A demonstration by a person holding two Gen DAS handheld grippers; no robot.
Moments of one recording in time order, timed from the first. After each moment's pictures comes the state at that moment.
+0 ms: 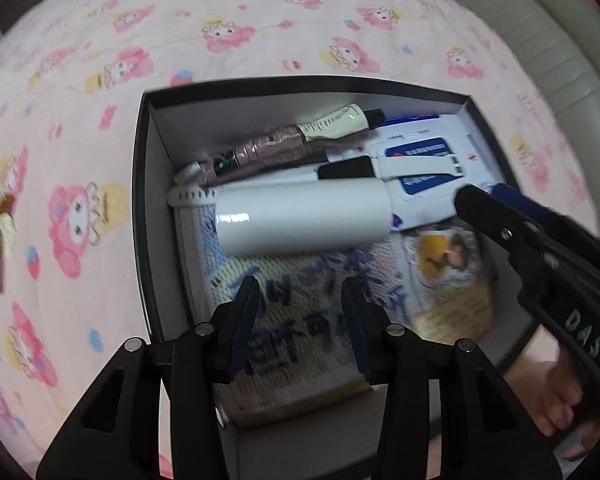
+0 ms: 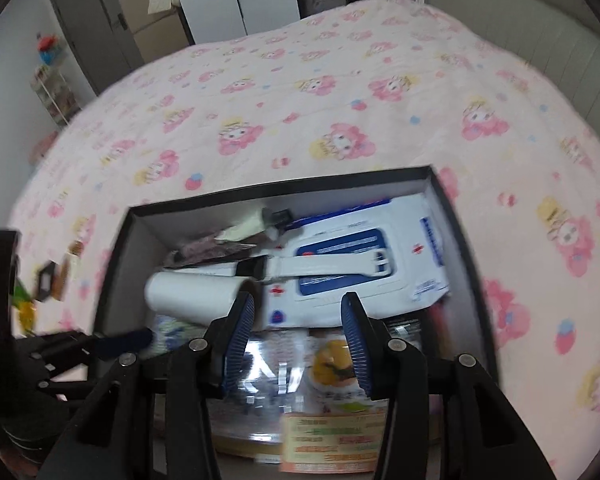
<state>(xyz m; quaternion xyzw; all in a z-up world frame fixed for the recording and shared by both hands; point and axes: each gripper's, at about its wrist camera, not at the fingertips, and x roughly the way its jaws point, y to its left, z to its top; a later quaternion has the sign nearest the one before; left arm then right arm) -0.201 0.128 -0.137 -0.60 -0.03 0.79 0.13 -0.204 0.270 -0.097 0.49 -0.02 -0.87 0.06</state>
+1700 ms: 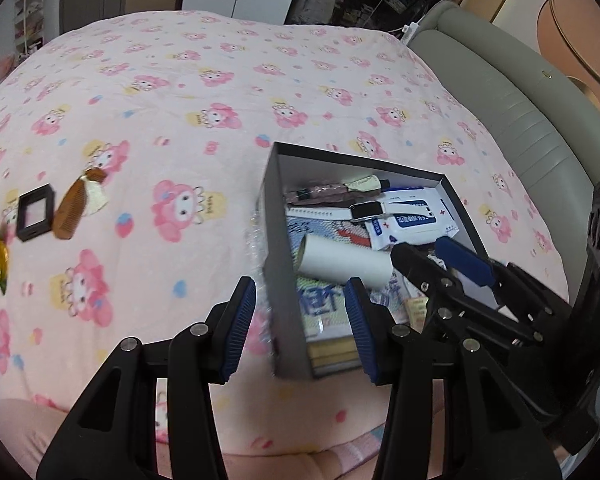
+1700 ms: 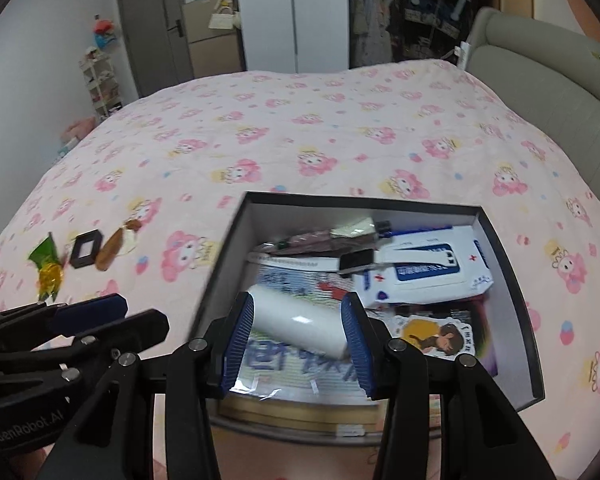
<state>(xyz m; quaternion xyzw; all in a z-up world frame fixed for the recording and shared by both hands) -0.092 0.026 -0.062 -0.47 -0.13 0.87 0.10 -0.119 0.177 -0.062 0.41 0.03 -0.91 0.12</state>
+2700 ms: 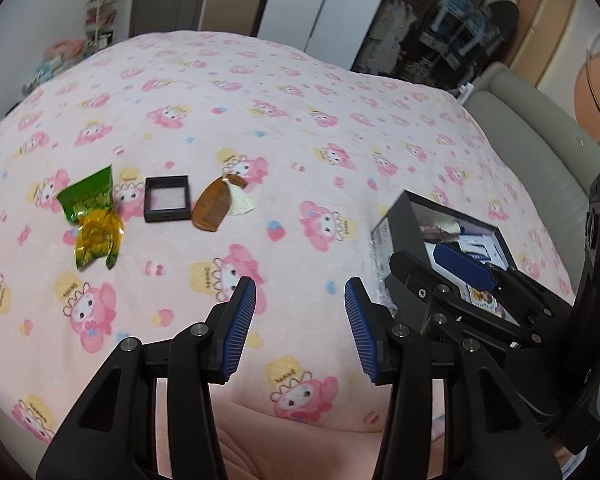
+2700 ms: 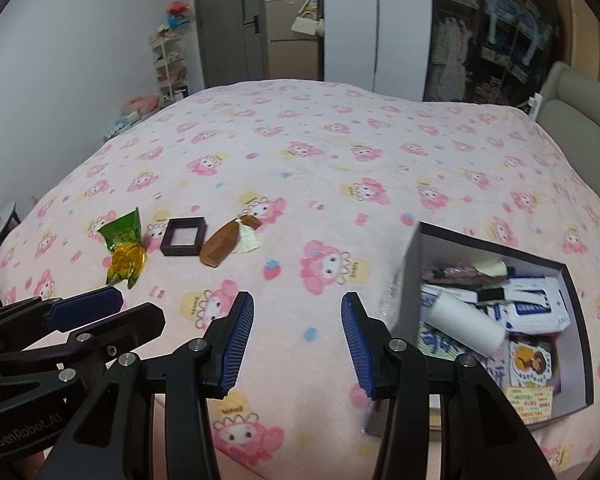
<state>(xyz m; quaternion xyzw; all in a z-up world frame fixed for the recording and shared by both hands) -0.021 -0.135 -0.053 -0.42 -0.18 0.89 0.00 -0.078 0.014 -0.051 0.38 0.08 -0.90 0.21</state>
